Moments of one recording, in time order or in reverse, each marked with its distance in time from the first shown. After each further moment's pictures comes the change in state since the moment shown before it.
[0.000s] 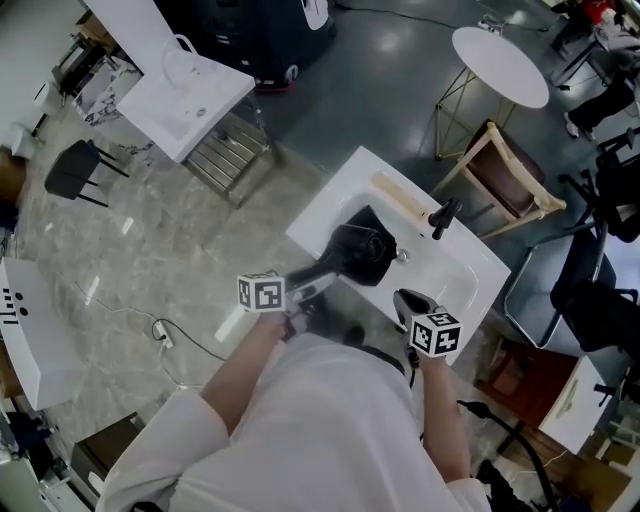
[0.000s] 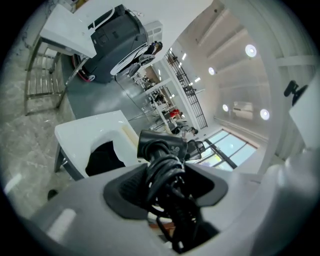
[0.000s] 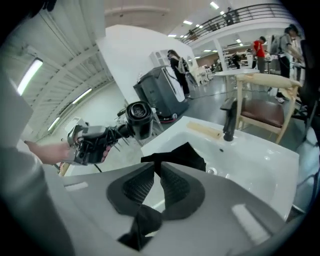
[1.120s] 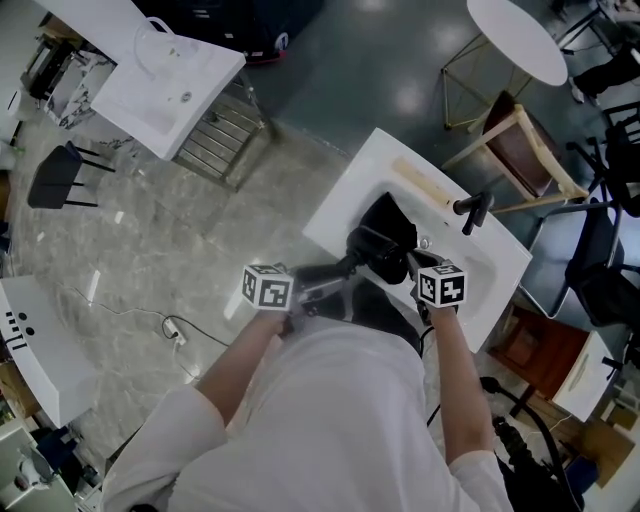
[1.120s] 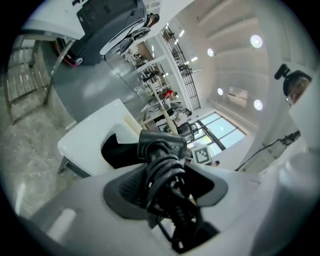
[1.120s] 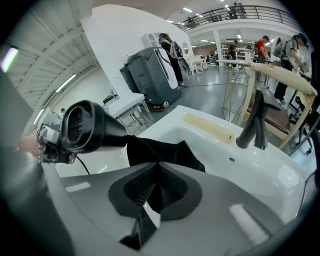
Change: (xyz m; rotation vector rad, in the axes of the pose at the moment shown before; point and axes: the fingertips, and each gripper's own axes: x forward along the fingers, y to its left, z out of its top) left arm -0.026 0.067 0.040 0.019 0.267 -0.108; right arm 0.148 -0.032 0.049 0.011 0.160 -0.134
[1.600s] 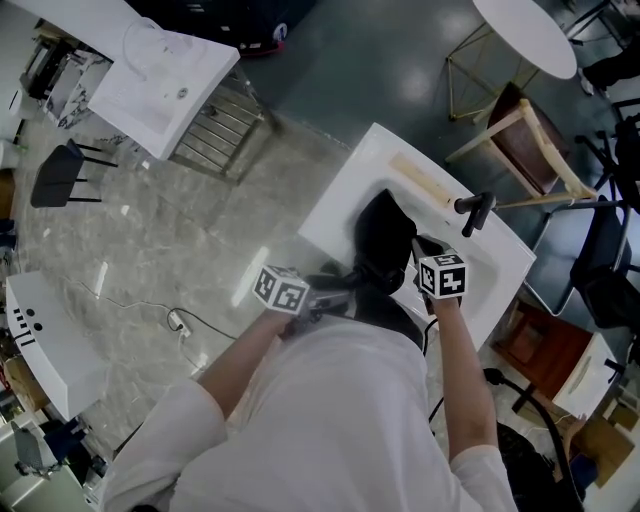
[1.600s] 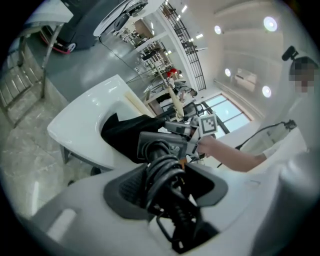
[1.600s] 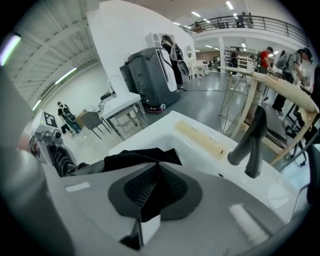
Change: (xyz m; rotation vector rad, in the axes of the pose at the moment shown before) left arm 0.047 0.026 -0.042 0.005 0.245 0.049; right arm 0.011 -0.045 0.032 -0.072 -0.013 -0.058
